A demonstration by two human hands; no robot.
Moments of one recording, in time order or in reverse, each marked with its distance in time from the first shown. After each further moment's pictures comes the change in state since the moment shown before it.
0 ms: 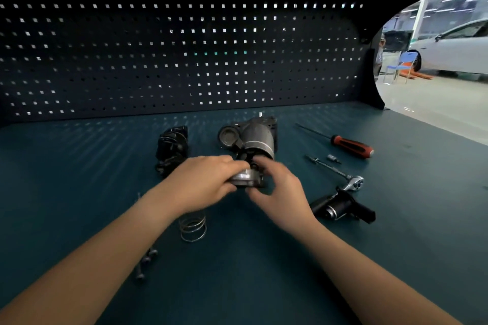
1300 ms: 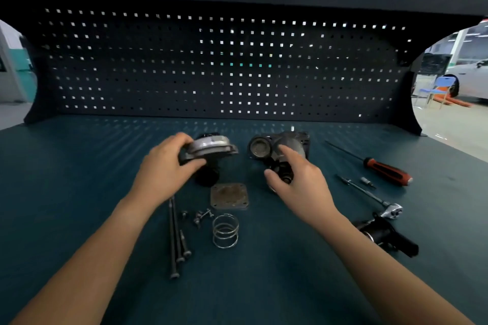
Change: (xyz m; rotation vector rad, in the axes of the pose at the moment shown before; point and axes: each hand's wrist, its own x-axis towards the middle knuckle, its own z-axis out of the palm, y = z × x) left_hand -0.053 -0.074 -0.001 -0.368 0.540 -0.524; right_hand 0.036 -0.022 0.005 -0.220 0.076 -0.184
